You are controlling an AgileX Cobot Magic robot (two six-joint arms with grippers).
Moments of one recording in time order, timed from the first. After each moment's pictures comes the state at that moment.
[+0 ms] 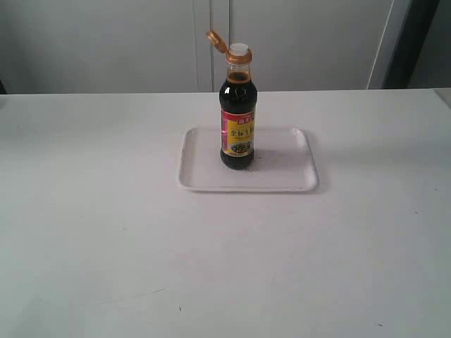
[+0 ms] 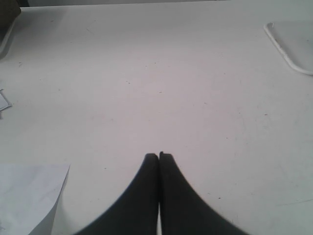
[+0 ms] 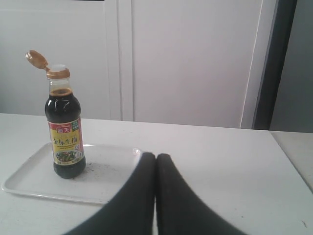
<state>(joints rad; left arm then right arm) -0.02 0.00 0.02 -0.15 0.39 0.15 0.06 0.11 -0.23 0.34 0.23 -0.30</state>
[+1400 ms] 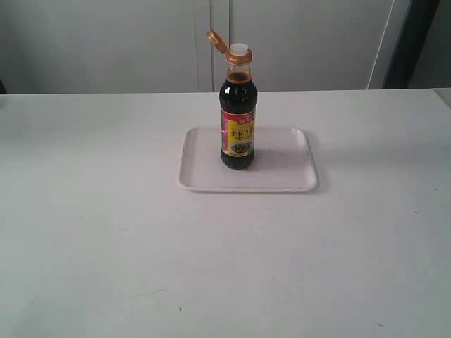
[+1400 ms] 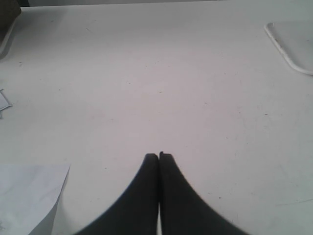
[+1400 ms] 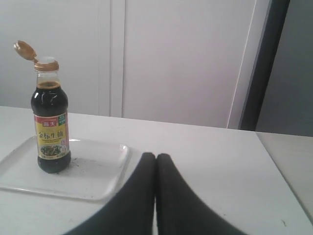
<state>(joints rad) -0.02 0.00 0.02 -0.15 0.39 0.15 0.06 0.11 -0.23 0.20 0.23 -0.22</state>
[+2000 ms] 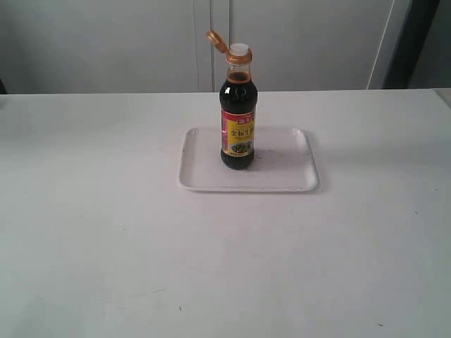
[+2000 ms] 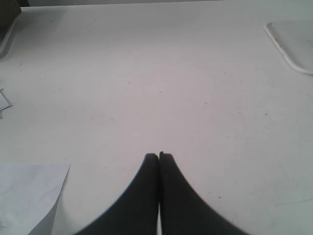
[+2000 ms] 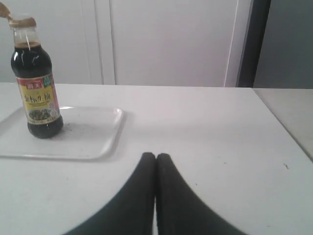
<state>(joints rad) -0.02 0.00 0.02 -0.15 0.40 0.15 0.06 0.01 -0.07 0.01 0.26 0.03</state>
